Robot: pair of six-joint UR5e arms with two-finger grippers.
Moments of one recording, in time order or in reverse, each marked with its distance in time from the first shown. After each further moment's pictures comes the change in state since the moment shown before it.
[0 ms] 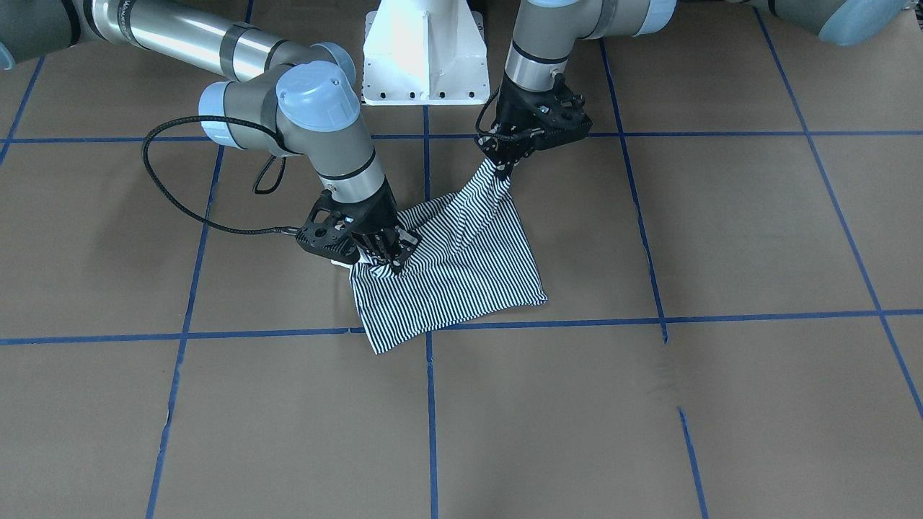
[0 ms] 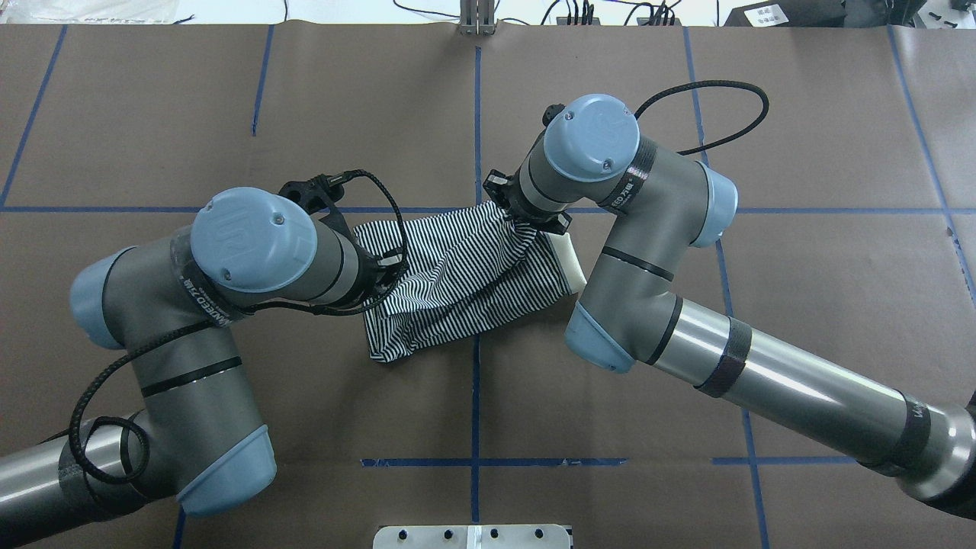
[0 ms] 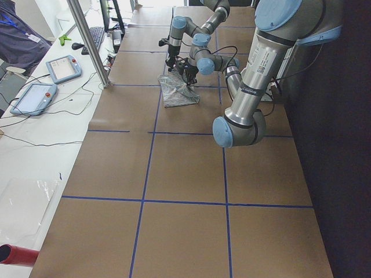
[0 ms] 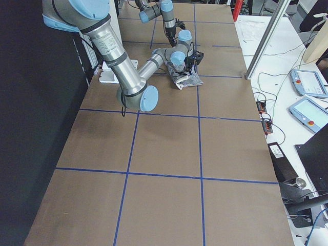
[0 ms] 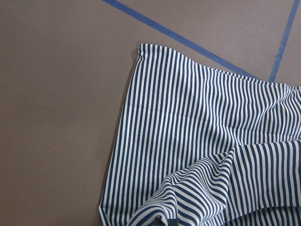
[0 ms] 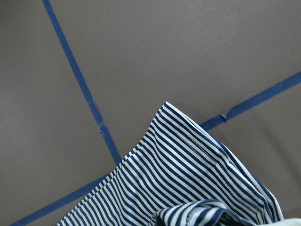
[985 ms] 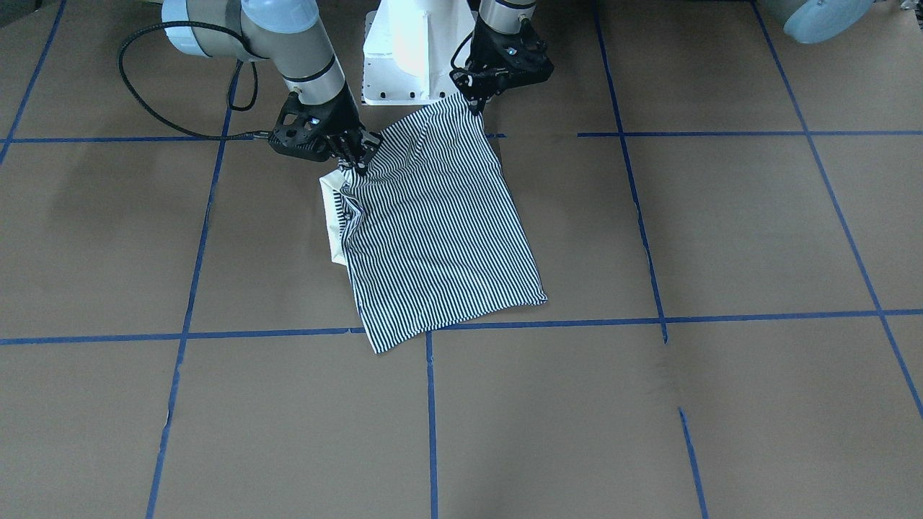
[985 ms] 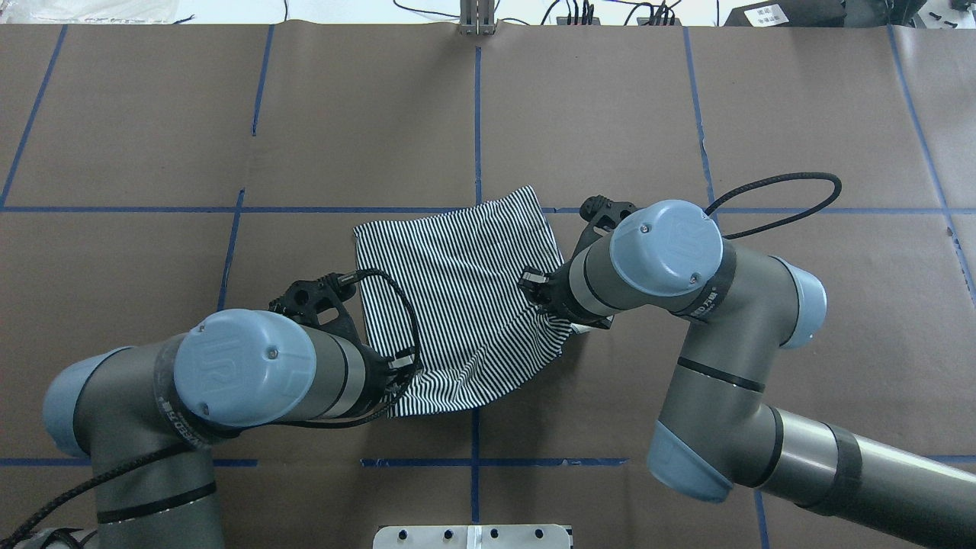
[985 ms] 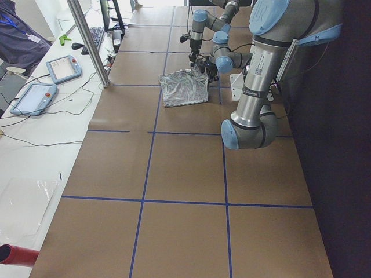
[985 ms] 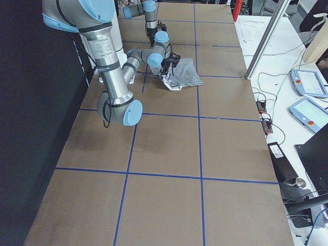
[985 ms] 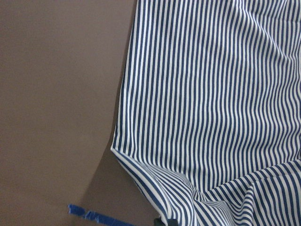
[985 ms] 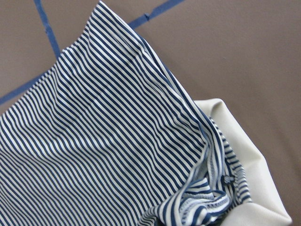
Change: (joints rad) left arm 0.174 0.062 -0.189 0.086 0.045 -0.095; right arm -0.116 -0.226 0.331 -0.063 0.000 0.004
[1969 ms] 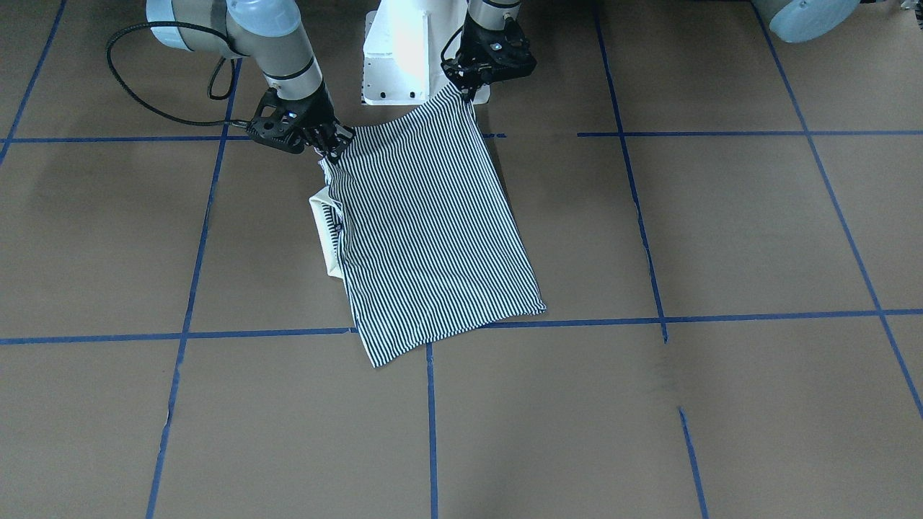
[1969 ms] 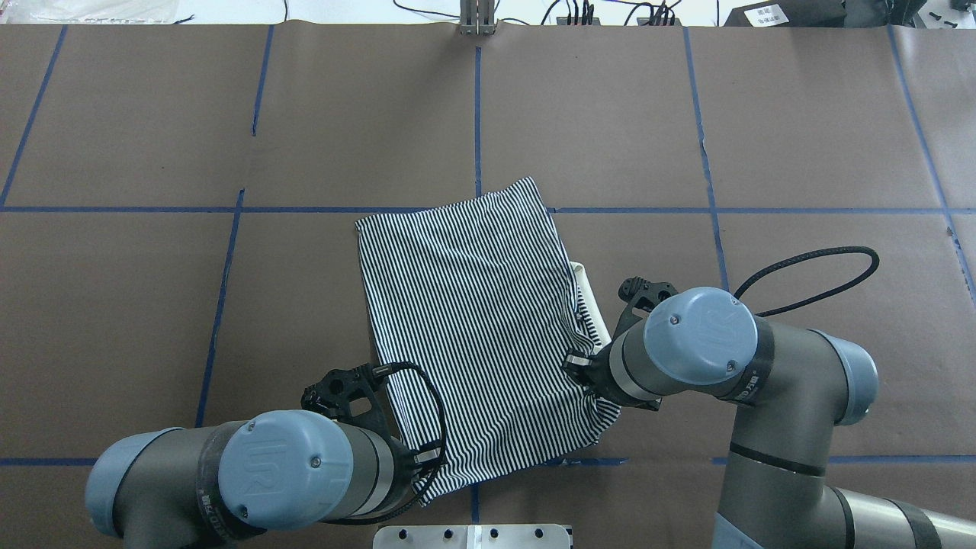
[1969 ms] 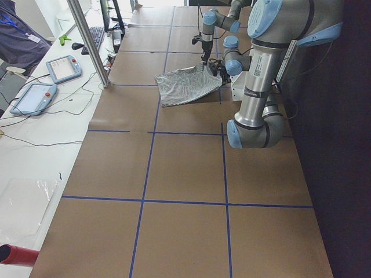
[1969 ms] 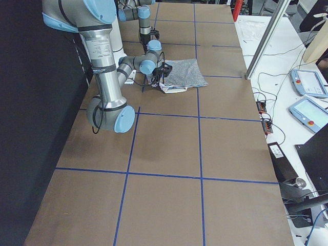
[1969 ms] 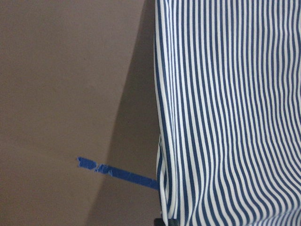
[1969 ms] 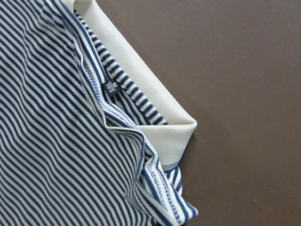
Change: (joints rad) left arm 0.191 0.009 0.007 -0.022 0.010 -0.058; right arm -0.151 -0.181 0.177 -0.140 -0.004 0.048
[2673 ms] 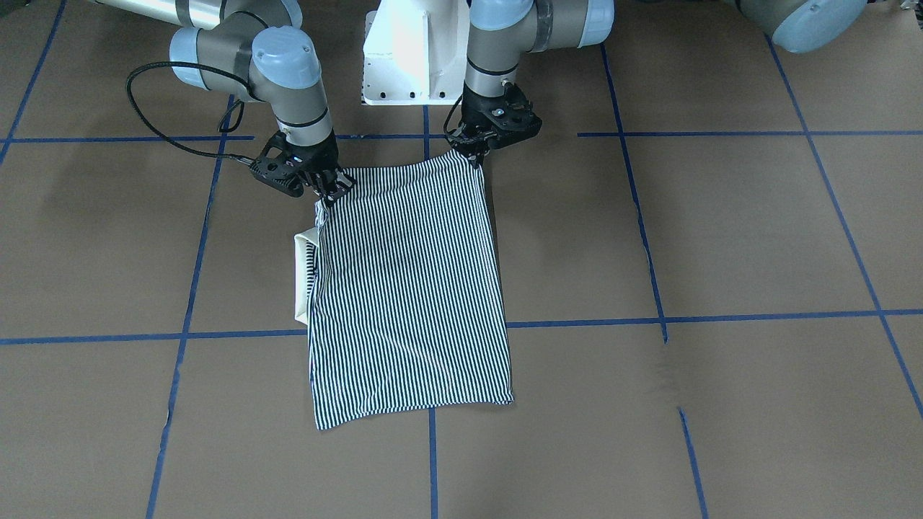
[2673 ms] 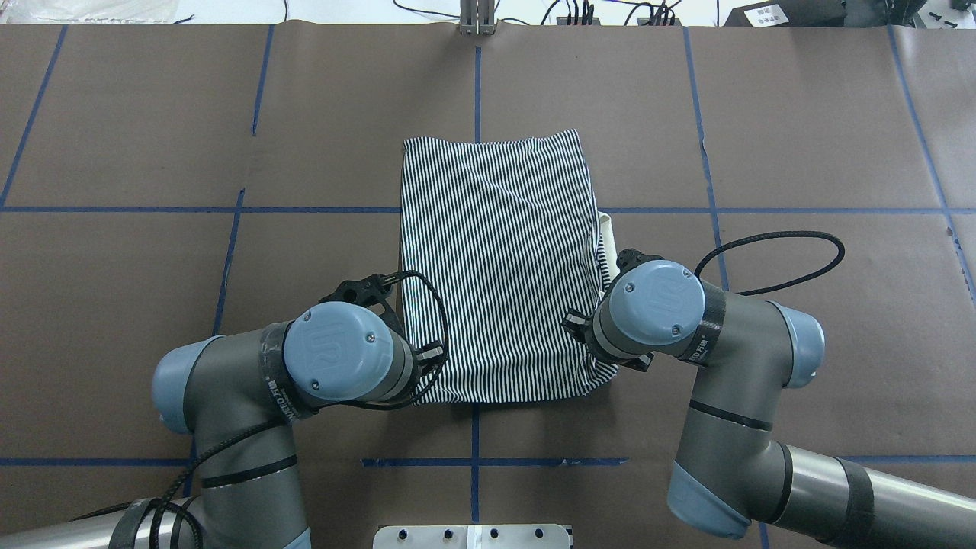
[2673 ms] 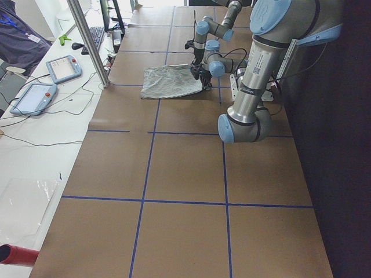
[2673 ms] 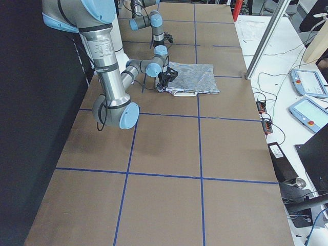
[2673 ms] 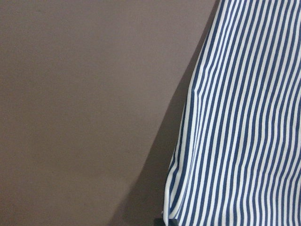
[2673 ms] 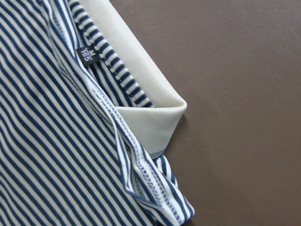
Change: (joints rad) left arm -0.156 -0.084 0.186 -0.004 -0.002 0.034; right arm 0.062 0.072 -0.163 -0.002 -0.068 0.049
